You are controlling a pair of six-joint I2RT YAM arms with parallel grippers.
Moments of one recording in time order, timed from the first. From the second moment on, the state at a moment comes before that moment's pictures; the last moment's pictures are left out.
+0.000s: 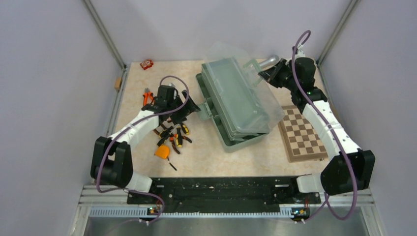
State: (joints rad) left arm -0.30 1.45 0.97 -0.31 0.22 -0.81; right arm 0.17 1.35 1.22 -0.15 -0.27 0.67
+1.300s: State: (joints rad) left arm -0.31 1.93 1.50 -0.42 0.15 -0.76; right arm 0.15 1.36 1.20 -0.12 -0.37 0.71
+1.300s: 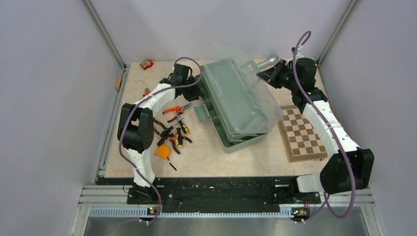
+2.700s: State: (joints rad) left arm -0.16 2.12 1.83 -0.59 0.21 -0.50; right arm -0.19 1.55 1.36 -0.34 -0.24 0.43
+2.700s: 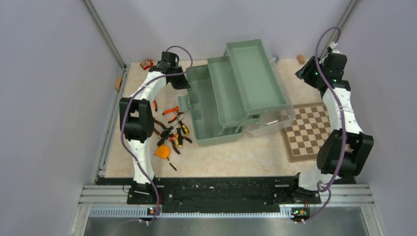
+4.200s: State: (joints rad) left arm -0.07 1.19 1.13 -0.70 -0.13 -0.46; right arm -0.03 0.92 1.12 -0.57 -0.17 0.29
